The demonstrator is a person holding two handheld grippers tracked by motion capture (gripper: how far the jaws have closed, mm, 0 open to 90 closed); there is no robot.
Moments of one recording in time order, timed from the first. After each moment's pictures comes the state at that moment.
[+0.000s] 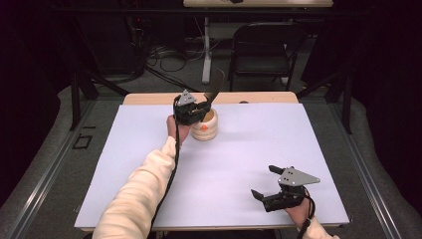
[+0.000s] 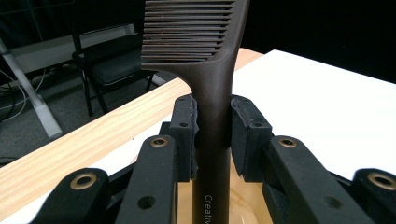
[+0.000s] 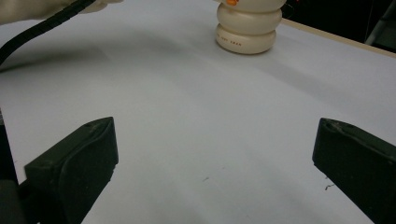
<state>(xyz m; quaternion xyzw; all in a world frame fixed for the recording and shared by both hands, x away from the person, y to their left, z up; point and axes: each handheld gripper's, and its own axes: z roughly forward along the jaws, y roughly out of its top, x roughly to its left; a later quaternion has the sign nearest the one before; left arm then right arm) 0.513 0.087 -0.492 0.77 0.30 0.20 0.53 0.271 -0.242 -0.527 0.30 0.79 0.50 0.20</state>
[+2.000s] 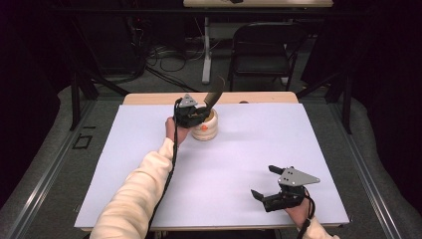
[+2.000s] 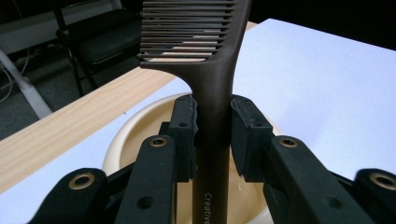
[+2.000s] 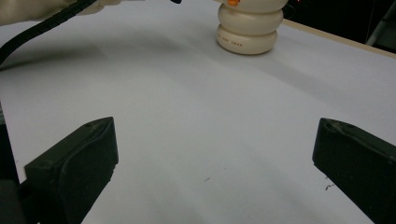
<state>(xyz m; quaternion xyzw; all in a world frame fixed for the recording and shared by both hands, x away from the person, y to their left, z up) 0.514 0.089 -0.501 0.80 0.29 0.17 0.49 0.270 -0.242 -0.527 0.29 0.79 0.50 0.20</state>
